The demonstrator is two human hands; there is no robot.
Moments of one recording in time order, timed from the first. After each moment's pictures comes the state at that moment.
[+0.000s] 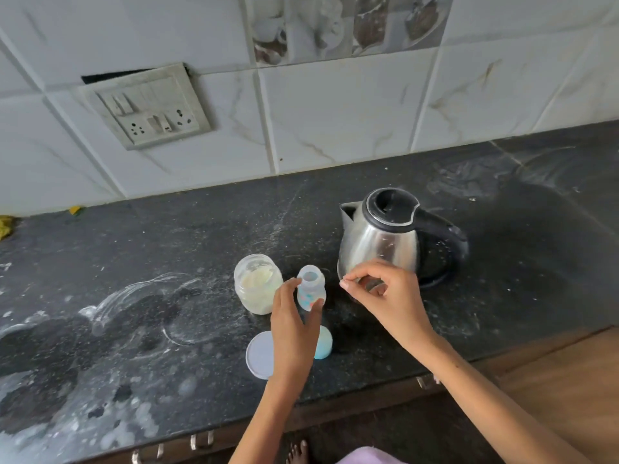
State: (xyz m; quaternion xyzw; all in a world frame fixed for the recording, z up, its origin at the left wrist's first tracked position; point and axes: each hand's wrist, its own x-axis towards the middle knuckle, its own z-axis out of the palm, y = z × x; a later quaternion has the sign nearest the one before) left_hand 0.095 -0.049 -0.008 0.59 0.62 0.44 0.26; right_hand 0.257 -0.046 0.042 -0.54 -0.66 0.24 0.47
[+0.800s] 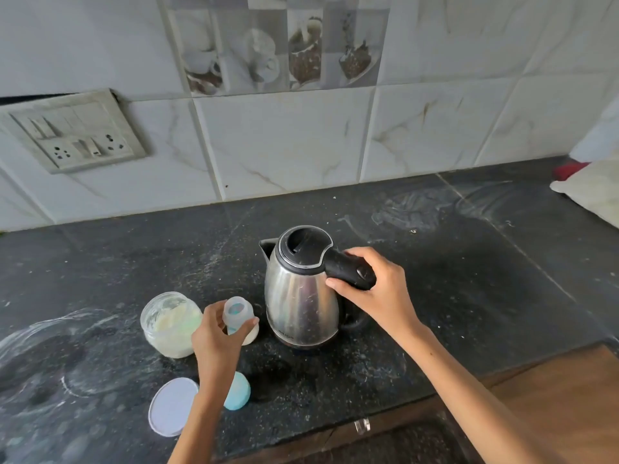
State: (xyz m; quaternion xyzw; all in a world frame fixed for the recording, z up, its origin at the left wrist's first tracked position) left_hand 0.132 0.004 -0.026 0.50 0.69 0.45 0.27; right_hand 0.394 0.005 0.053 -0.55 -0.68 0.15 0.46
